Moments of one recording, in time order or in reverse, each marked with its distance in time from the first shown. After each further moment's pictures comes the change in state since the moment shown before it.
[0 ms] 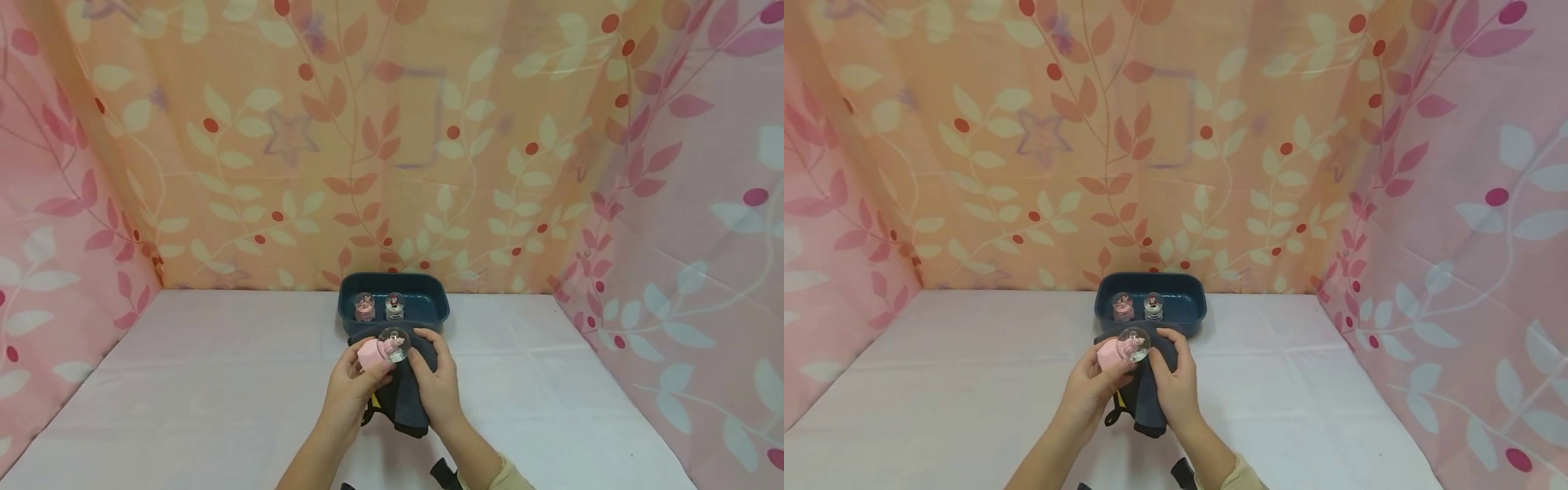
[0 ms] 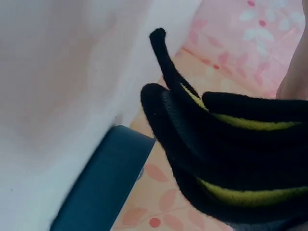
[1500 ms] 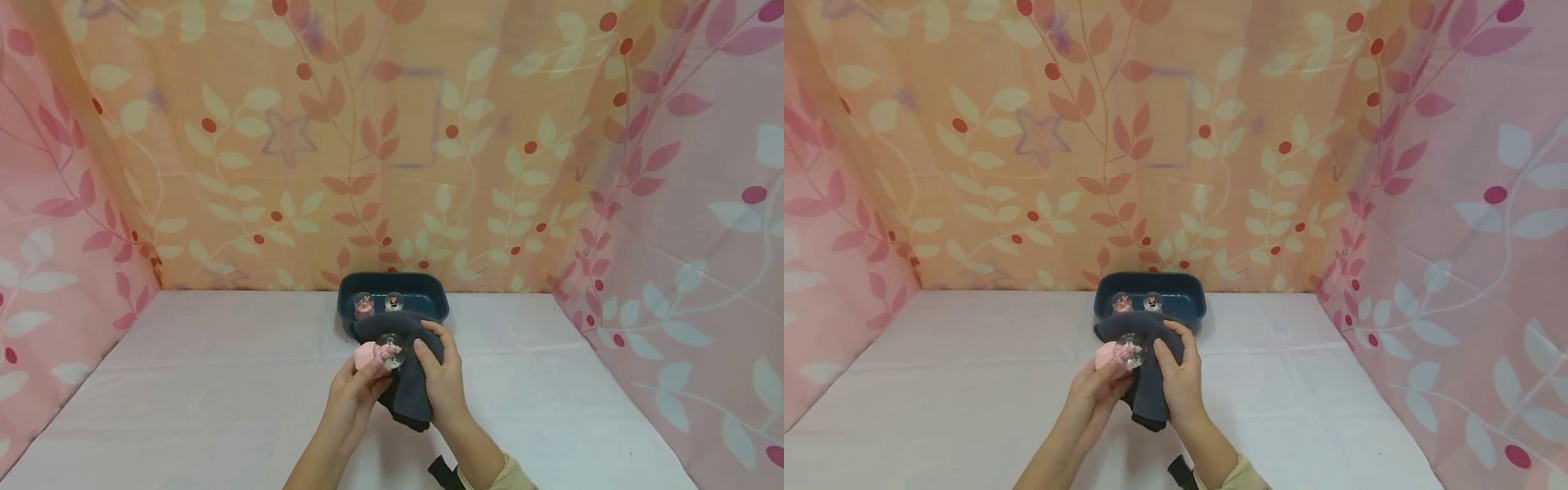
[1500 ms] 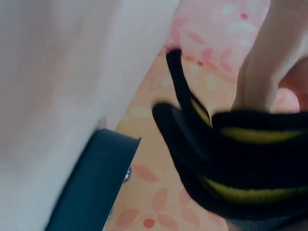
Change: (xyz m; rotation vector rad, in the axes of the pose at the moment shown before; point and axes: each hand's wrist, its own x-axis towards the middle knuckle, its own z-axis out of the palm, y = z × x) left_hand 0.000 -0.011 -0.004 -0.239 -0.061 -0.069; right_hand 0.002 -0.010 0.000 0.117 0.035 0.102
